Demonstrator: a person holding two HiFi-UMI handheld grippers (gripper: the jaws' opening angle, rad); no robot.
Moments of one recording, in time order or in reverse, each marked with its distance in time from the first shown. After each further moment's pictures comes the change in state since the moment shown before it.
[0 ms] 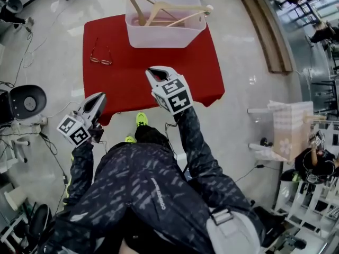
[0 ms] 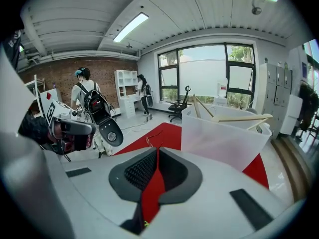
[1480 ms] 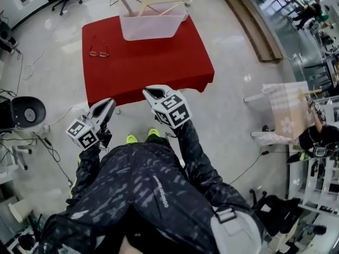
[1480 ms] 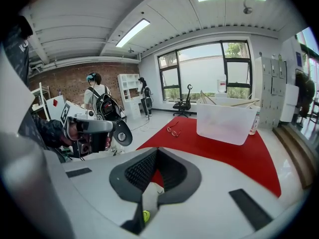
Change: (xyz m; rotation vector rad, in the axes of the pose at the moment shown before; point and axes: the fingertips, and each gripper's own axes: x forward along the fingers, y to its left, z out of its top) left arm -0.077 -0.135 -0.057 -0.005 0.000 -0.123; right arm -0.128 0.147 -0.088 0.070 0.003 0.040
